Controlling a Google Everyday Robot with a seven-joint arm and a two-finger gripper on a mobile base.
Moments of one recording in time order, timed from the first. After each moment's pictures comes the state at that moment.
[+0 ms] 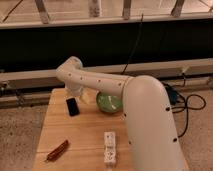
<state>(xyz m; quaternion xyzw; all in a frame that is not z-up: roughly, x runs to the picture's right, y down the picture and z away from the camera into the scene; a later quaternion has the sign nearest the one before) -0.165 0.056 0.845 -0.24 -0.19 -0.55 0.78</state>
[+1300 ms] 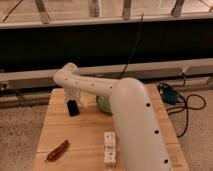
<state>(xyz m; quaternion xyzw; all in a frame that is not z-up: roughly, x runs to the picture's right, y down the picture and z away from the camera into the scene) -0.188 0.082 0.892 -0.25 -0.20 -0.59 0.74</state>
